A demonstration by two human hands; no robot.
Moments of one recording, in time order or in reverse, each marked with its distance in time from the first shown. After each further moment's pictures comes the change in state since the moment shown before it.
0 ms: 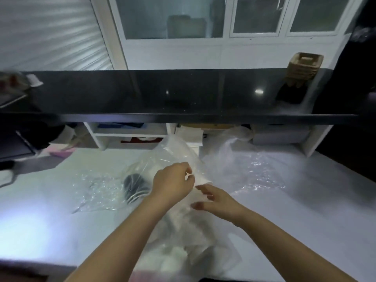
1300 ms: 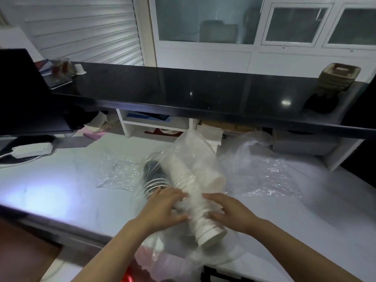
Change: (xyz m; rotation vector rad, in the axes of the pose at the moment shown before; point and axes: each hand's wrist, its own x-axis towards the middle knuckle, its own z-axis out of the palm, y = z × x) left_hand -0.073 -0.107 0.062 -0.026 -0.001 0.219; right_hand -0.002 0.037 0.014 -0.519 -0.085 -0.360
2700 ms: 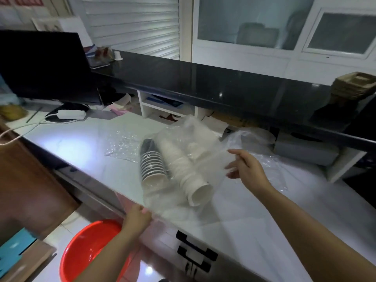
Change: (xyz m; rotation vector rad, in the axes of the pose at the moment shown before) left_hand -0.092 0.057 0.107 -0.674 0.368 -1.068; right_hand -0.045 0.022 -0.098 0.628 0.332 0.021
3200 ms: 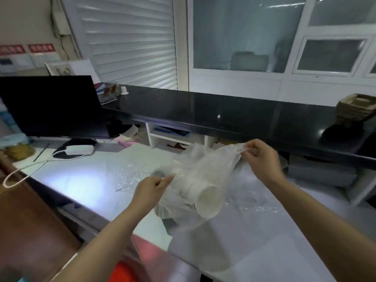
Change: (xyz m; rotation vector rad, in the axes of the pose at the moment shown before) left_hand 0.006 0.165 -0.089 0.209 0.096 0.537; right_hand 0.047 -0.084 0.017 -0.257 0.285 -0.235
